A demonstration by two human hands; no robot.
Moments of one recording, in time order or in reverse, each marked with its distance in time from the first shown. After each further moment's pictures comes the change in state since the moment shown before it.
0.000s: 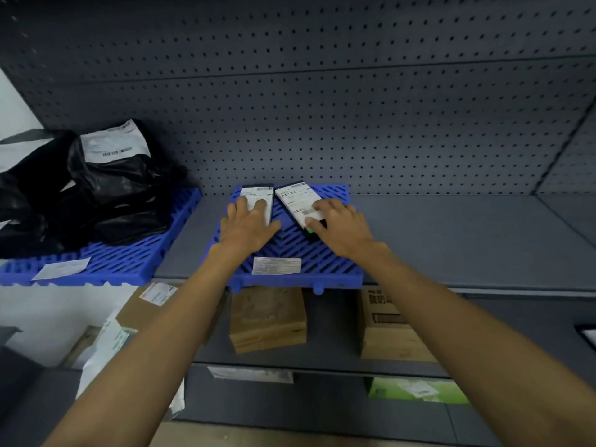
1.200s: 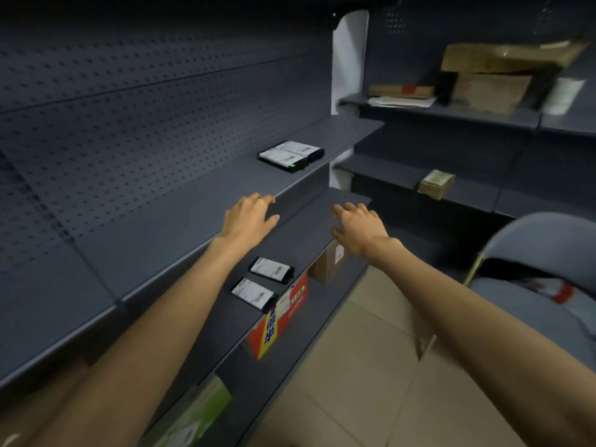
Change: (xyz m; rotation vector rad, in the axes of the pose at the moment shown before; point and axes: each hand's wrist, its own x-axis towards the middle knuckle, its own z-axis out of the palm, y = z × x) left_hand -0.251 0.793 0.097 -0.145 -0.006 1.149; right_hand -0.564 0.566 -0.276 -0.304 0.150 0.959
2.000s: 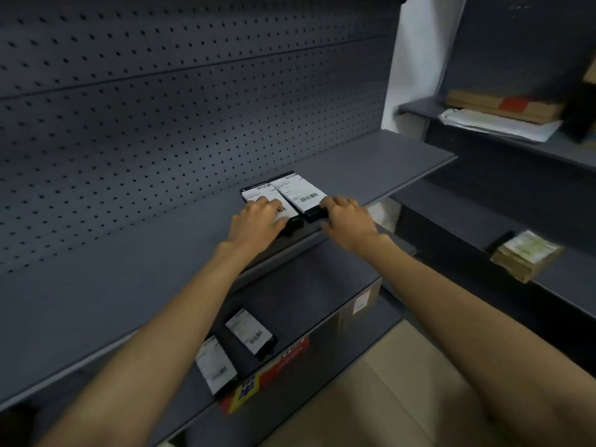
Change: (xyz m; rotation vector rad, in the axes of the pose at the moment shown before) left_hand 0.333 0.008 0.123 0.009 -0.018 -0.282; right_hand 0.383 0.133 0.045 0.103 -0.045 -0.289
